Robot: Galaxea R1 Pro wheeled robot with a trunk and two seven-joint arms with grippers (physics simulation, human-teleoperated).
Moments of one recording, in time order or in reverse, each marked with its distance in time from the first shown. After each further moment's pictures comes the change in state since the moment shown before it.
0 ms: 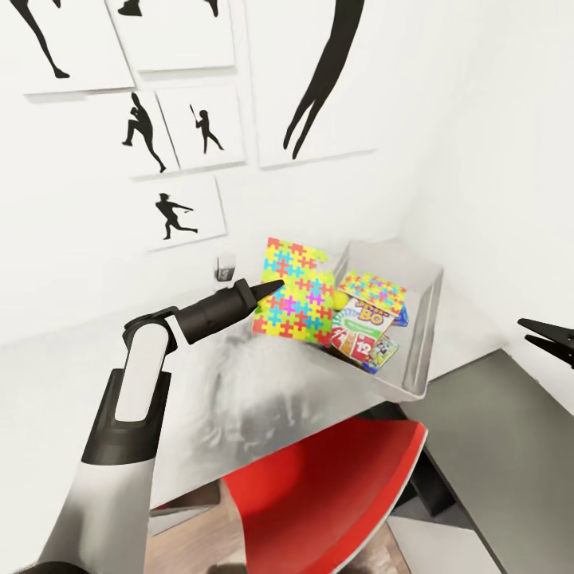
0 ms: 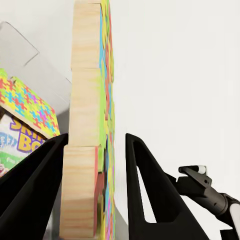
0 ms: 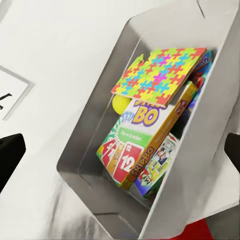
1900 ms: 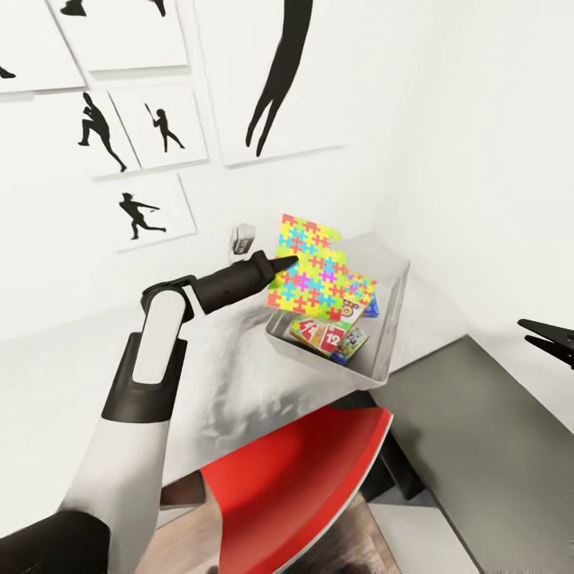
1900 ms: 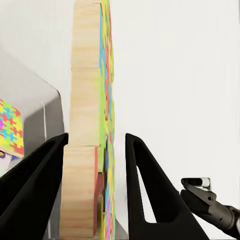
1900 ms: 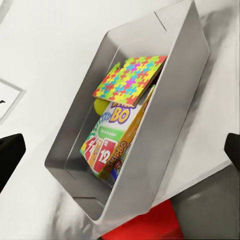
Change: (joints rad) left arm -0.152 -0.026 -0.057 0.098 0.025 -0.024 0.087; right arm 0.003 0.000 -0.001 0.000 0.000 0.000 0.003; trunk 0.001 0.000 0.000
